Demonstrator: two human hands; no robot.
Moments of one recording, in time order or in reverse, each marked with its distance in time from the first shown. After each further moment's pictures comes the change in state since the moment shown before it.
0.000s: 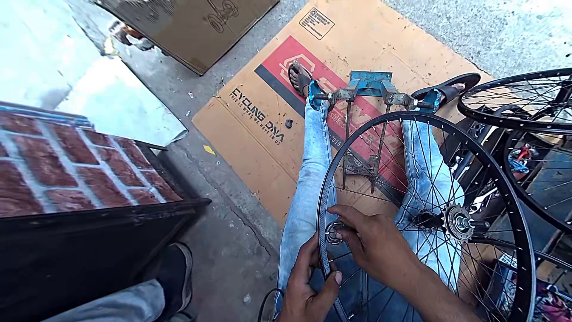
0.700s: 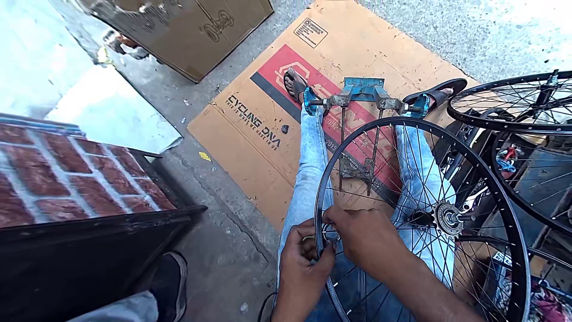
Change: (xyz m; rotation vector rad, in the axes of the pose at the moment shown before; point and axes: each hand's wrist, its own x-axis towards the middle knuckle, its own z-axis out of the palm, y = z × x) left_hand 0.036 0.015 0.011 0.027 0.300 -0.170; right_hand 0.016 -0.025 -0.012 -0.329 -0.024 -0.062
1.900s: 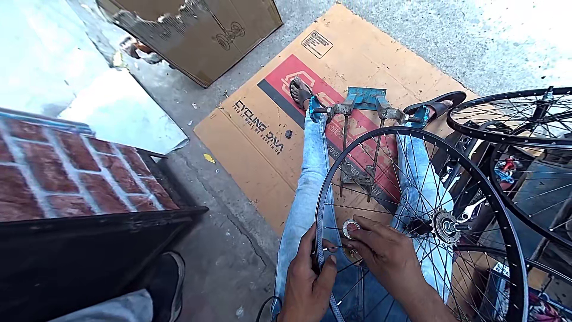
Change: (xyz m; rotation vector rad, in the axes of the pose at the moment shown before) left_hand -0.013 -0.010 -0.004 0.221 -0.157 0.061; right_hand -0.052 0.043 0.049 0.231 0.459 -0.036
